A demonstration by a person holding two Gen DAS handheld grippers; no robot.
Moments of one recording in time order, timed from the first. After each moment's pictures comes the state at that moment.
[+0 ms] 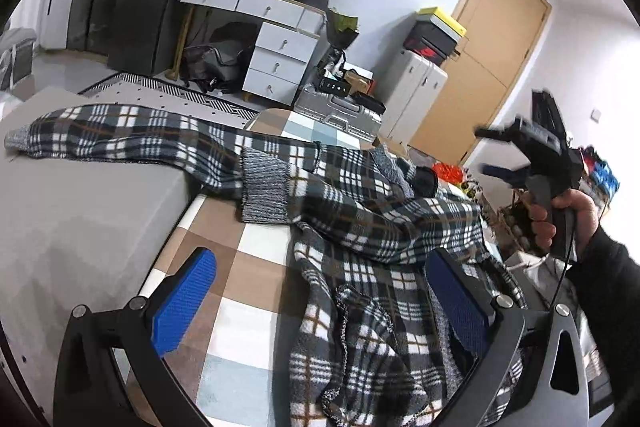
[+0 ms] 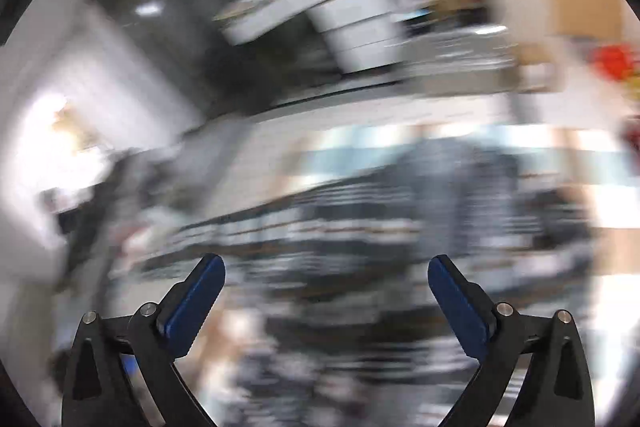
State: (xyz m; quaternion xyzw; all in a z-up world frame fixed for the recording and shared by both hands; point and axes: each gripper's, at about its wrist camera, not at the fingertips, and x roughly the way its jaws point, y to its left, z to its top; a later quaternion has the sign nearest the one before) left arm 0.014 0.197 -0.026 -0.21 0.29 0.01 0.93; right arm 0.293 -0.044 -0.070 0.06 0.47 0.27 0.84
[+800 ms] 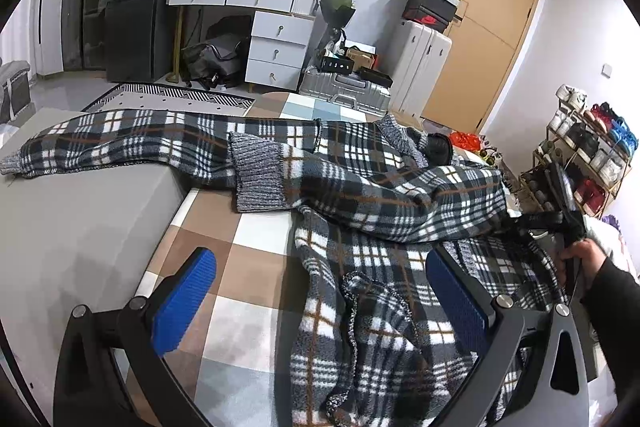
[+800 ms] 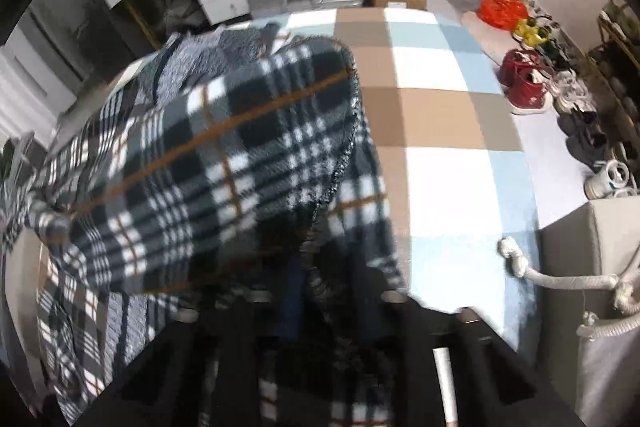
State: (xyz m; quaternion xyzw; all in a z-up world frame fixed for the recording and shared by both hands) left arm 0.033 0.168 -0.039 -0.15 0.33 0.02 0.93; right arm 0.307 -0.181 -0.188 -0.01 0.54 0.11 0.83
